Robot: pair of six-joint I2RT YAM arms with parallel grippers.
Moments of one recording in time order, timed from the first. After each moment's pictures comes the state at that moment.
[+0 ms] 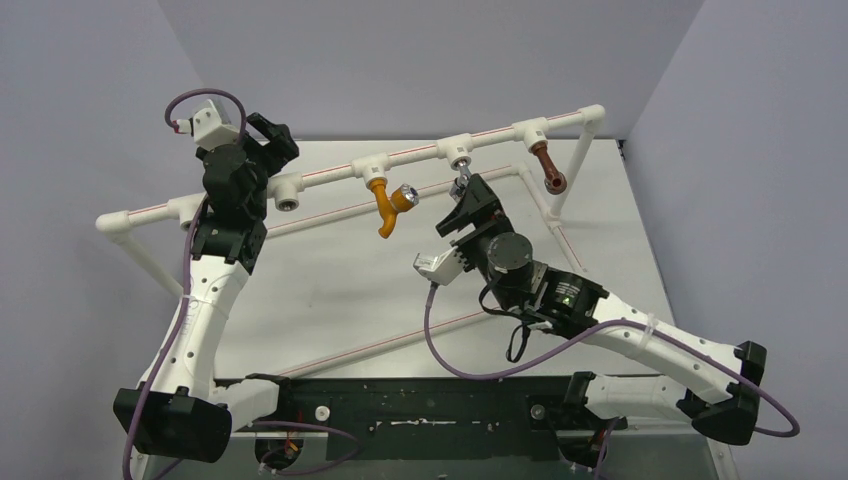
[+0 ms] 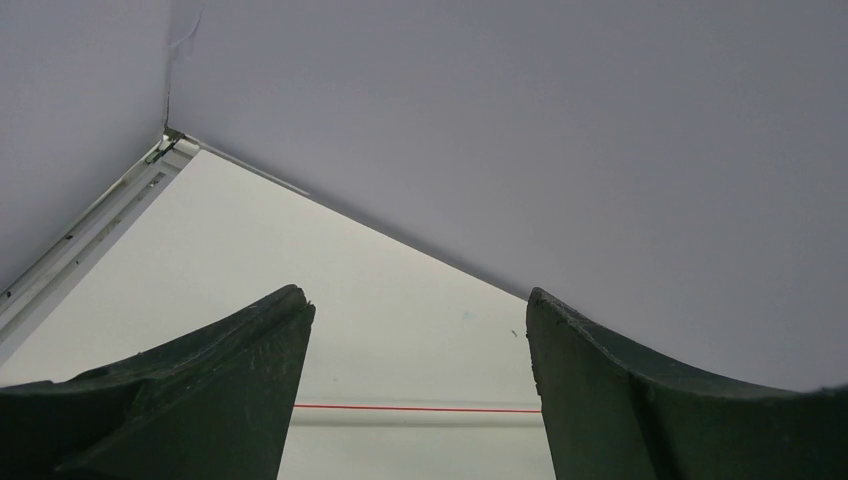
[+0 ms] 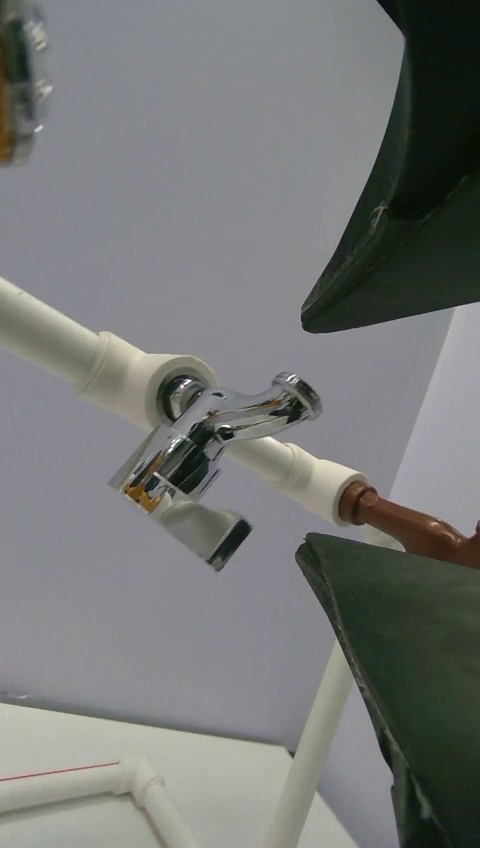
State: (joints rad) left arm -0.14 1.17 1.19 -0.07 -0.32 -0.51; right arm 1.07 1.07 1.10 -0.23 0.66 -1.77
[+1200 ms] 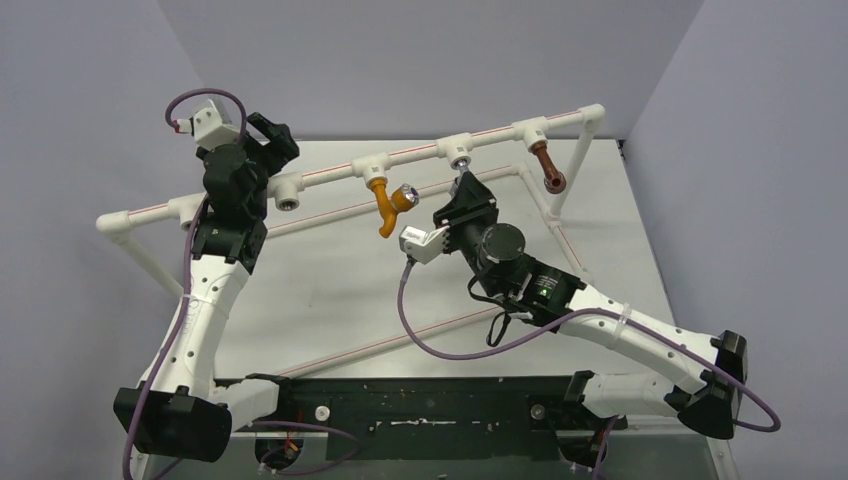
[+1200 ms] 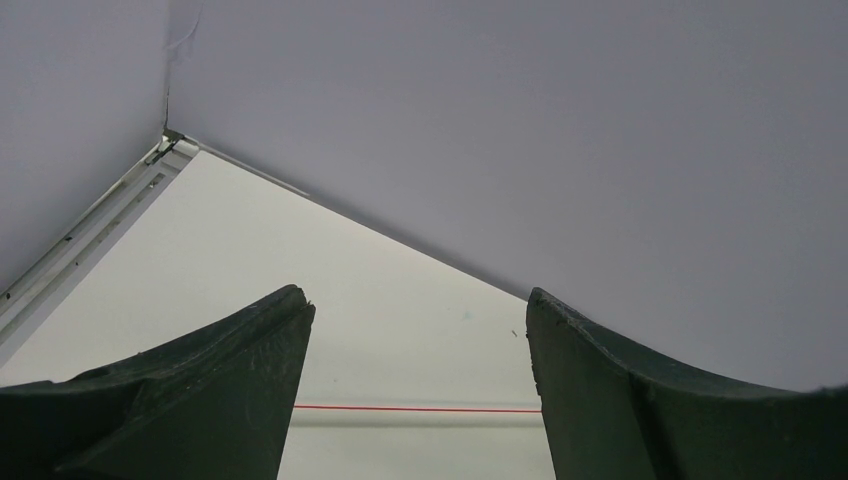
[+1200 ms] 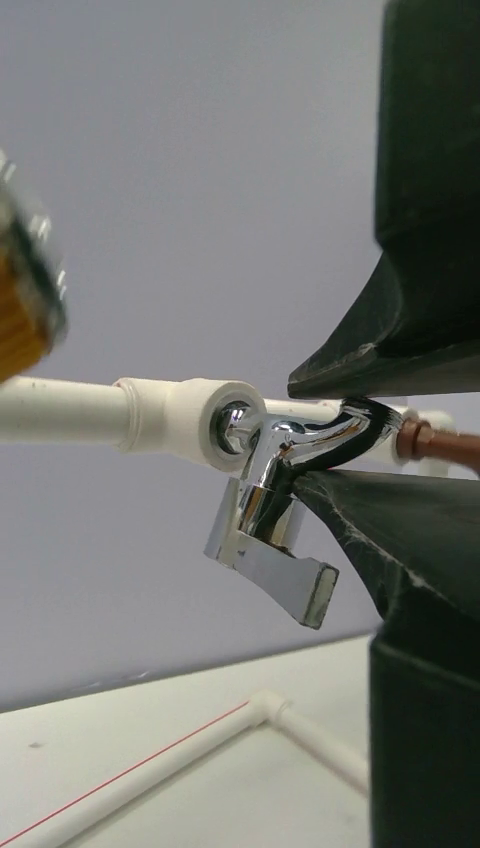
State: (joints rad) left arm -0.14 1.18 1.19 -0.06 -0.32 -0.50; right arm 1.03 1.19 1.07 0.05 0.63 -1.63
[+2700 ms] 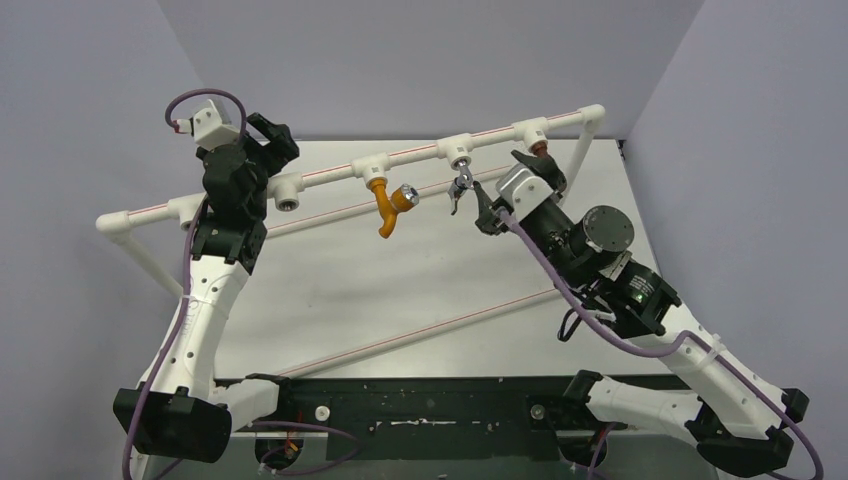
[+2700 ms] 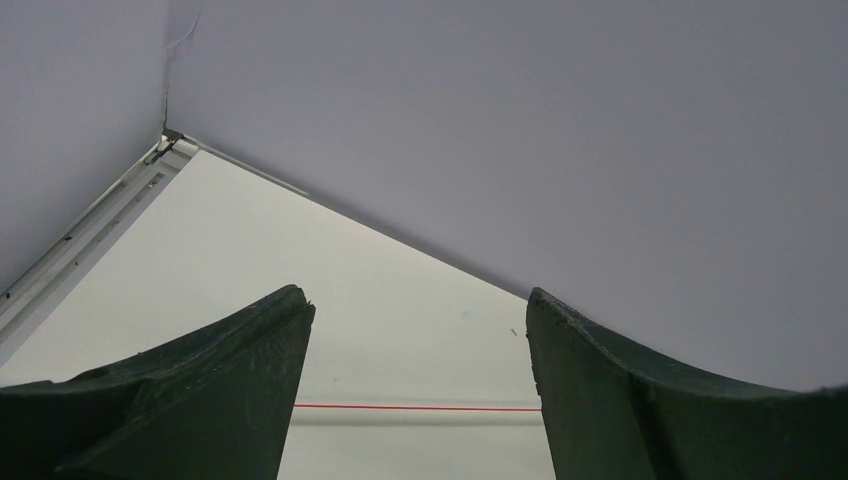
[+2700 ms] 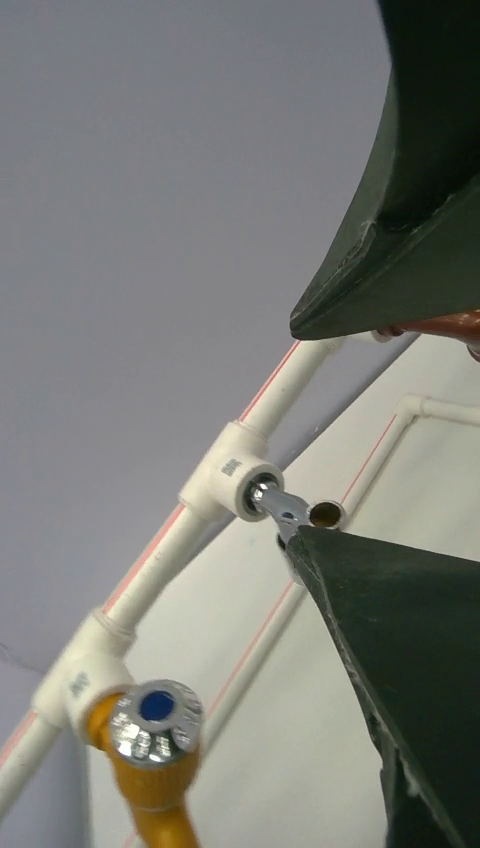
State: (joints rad) left arm -0.14 1.17 1.19 -0.07 -0.32 -0.50; right arm 0.88 0.95 1.25 -0.13 0.27 -0.59
